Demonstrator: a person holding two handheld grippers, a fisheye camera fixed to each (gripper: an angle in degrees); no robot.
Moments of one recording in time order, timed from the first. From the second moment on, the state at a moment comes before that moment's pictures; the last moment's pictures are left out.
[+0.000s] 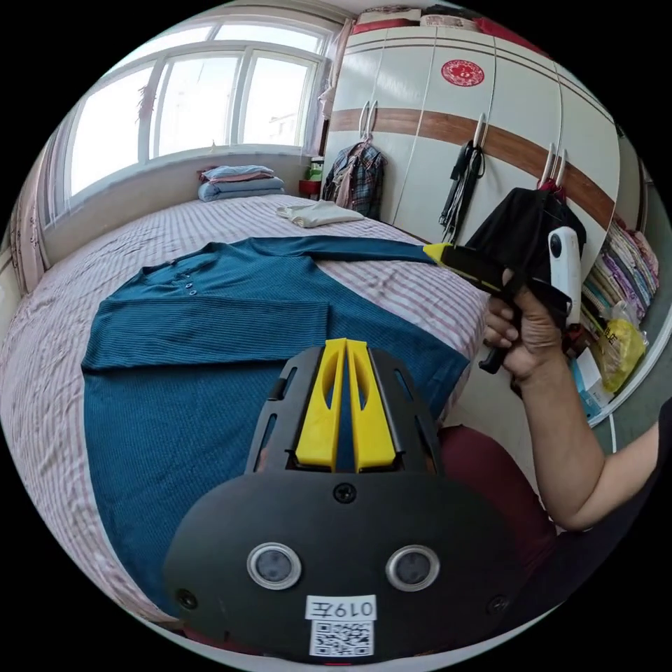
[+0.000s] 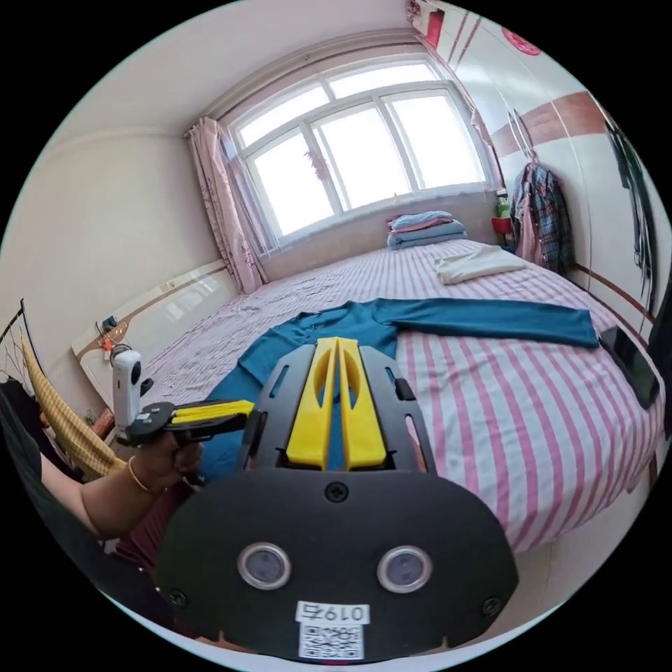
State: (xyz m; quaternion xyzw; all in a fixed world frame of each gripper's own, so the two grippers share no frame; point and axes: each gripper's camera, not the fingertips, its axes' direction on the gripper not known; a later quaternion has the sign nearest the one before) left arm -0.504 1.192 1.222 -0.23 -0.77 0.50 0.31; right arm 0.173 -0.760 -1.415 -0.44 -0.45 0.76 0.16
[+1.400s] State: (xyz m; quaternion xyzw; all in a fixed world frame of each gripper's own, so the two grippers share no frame) left arm -1.338 0.916 1.735 -0.60 -0.67 0.32 0.29; right arm -0.078 -0.528 -1.847 -0.57 -0.08 0.81 -0.08
